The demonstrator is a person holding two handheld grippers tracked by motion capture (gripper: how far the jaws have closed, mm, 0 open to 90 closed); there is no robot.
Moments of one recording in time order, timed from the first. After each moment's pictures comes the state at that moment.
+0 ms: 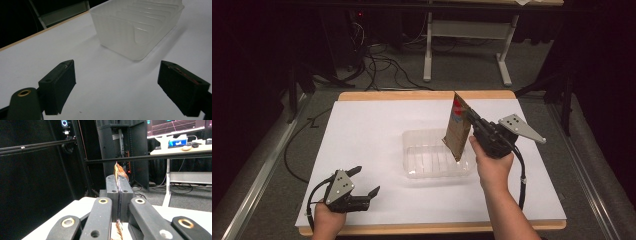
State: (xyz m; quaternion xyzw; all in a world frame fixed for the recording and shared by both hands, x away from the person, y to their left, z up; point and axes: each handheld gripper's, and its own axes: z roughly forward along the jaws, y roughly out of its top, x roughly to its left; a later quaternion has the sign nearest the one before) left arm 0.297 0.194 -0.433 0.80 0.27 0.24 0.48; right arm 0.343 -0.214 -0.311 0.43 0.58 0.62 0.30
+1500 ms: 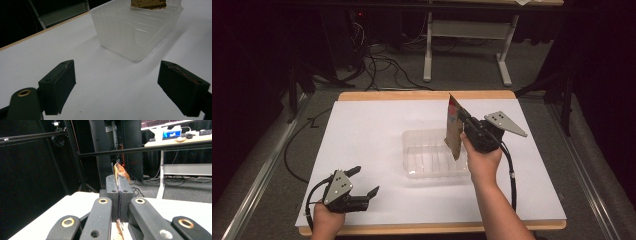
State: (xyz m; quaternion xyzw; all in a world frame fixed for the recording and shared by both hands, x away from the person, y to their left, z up) left arm 0.296 0.197 -0.432 0.80 0.28 0.24 0.48; right arm 0.369 -0.198 -0.332 0.46 0.59 0.59 0.30
